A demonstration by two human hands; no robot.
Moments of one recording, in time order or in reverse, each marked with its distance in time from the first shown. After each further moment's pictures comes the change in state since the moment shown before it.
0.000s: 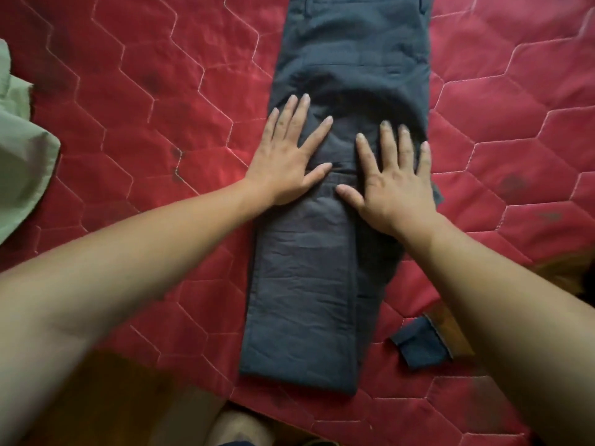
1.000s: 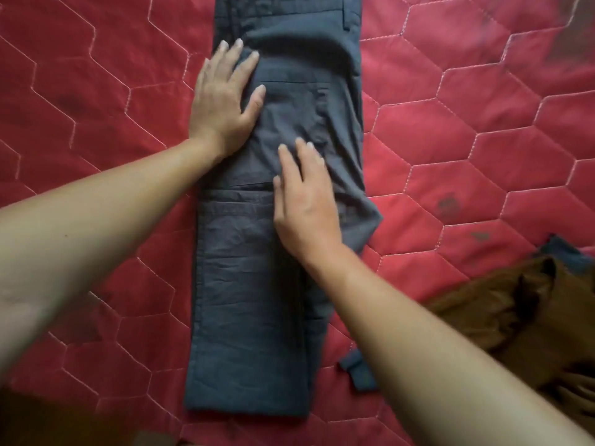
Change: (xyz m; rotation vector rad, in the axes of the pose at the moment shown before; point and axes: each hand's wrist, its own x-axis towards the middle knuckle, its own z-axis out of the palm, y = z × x) left_hand 0.108 -0.031 -0.017 -0.368 0.204 -0.235; right_hand 0.013 -0.044 -0.009 0.618 0.351 0.040
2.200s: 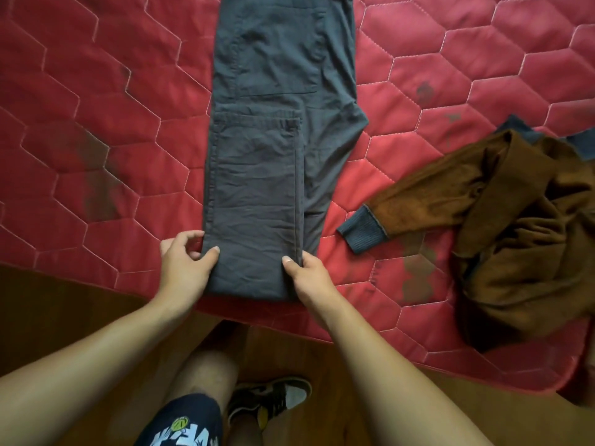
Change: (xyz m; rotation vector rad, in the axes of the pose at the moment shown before) left_hand -0.442 0.036 -0.034 -0.514 -0.103 -0.837; right_hand -0.310 -0.014 0.003 0.872 -0.419 0.939
